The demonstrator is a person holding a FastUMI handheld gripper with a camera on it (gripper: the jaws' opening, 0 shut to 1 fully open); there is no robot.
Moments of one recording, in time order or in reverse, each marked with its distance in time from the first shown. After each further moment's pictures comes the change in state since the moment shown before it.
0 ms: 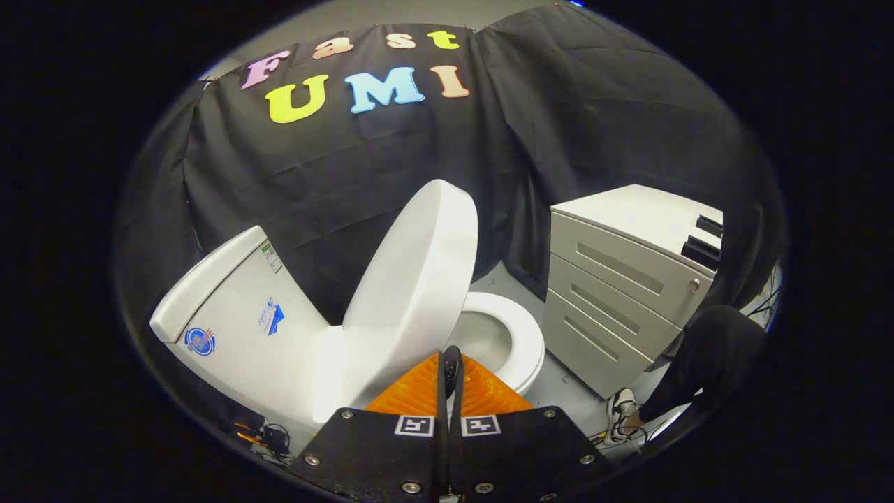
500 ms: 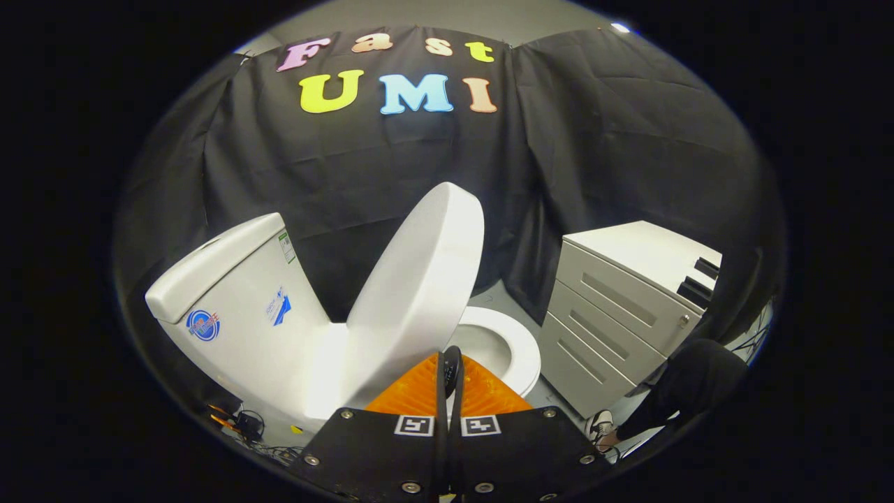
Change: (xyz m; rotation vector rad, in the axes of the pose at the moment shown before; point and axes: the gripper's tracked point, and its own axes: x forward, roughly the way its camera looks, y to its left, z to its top) arm -0.016 0.026 0.012 -0.125 -0.050 -0.011
